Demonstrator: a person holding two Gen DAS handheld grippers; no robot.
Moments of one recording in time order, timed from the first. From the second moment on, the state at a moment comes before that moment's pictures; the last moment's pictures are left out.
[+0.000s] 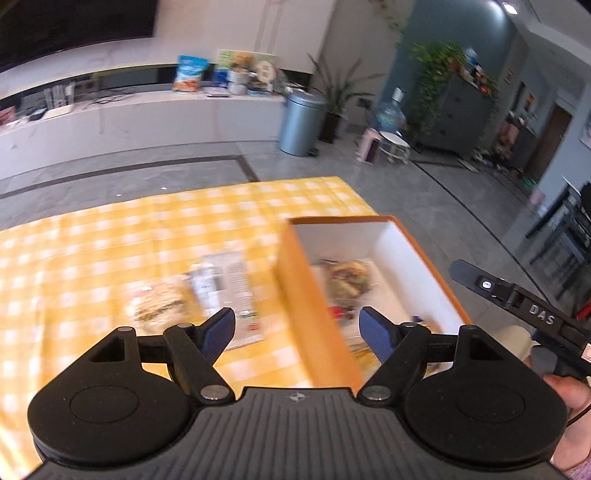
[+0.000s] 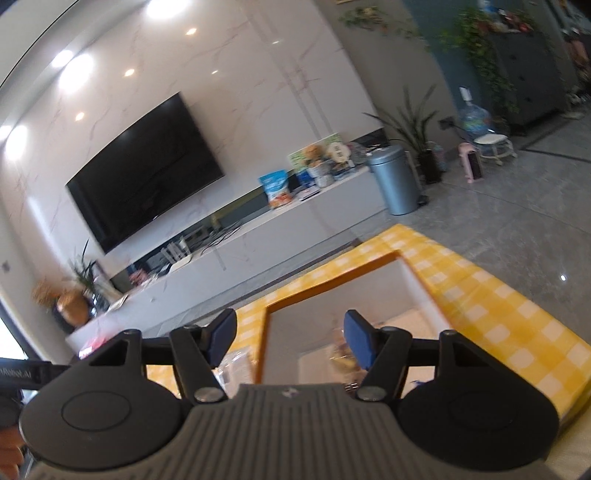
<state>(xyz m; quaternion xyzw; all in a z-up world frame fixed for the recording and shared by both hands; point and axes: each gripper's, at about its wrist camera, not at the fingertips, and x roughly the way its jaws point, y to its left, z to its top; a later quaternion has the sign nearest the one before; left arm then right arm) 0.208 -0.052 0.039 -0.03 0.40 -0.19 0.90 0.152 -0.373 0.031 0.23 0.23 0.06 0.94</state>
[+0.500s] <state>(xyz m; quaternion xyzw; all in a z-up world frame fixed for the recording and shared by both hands) 0.188 0.080 0.004 -0.12 0.37 -0.11 0.91 0.150 -0.242 0.045 0.15 0.25 0.12 0.95</state>
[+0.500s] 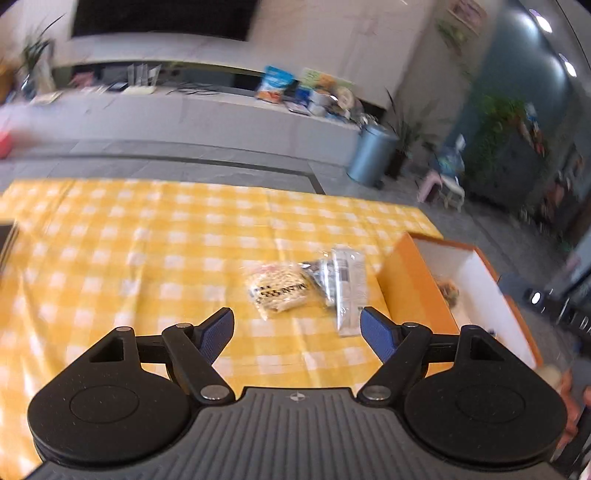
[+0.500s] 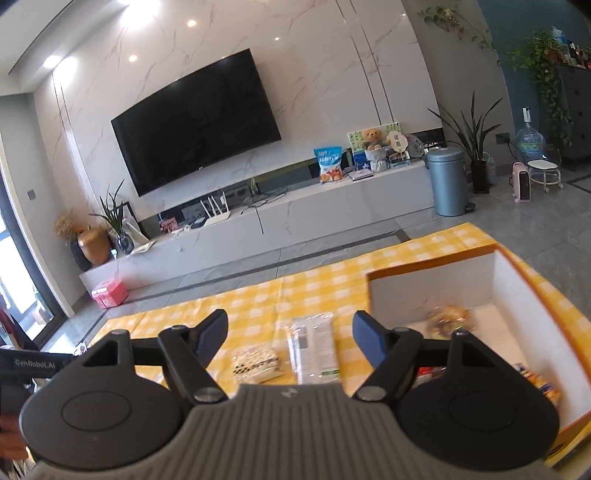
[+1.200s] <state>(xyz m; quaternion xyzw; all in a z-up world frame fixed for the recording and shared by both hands) 0.216 0.144 -0.089 -0.18 0.45 -0.06 0.87 0.241 -0.130 -0.067 0.01 0.39 0.01 0.92</state>
